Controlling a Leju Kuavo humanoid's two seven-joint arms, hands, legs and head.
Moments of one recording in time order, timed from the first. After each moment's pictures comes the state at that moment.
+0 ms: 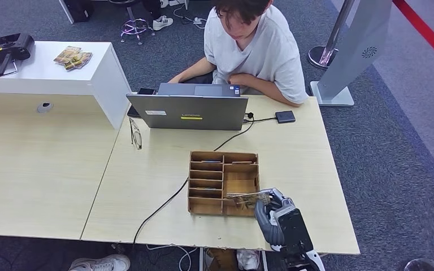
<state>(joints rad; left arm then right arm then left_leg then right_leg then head) -0.12 -0.10 -1.51 -0.11 1.51 0.54 -0.11 0.12 -0.06 0.31 -1.56 0.17 -0.25 -0.28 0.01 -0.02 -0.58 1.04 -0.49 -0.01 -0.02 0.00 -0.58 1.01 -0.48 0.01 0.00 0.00</state>
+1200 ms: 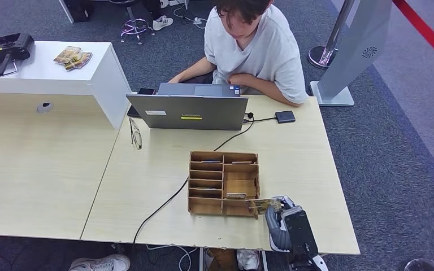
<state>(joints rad) -0.12 -0.10 -1.51 -0.11 1.52 0.55 -0.11 0.16 -0.07 0.26 -1.51 0.17 -0.32 -0.25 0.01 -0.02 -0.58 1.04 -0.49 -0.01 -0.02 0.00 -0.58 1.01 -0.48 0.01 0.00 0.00</state>
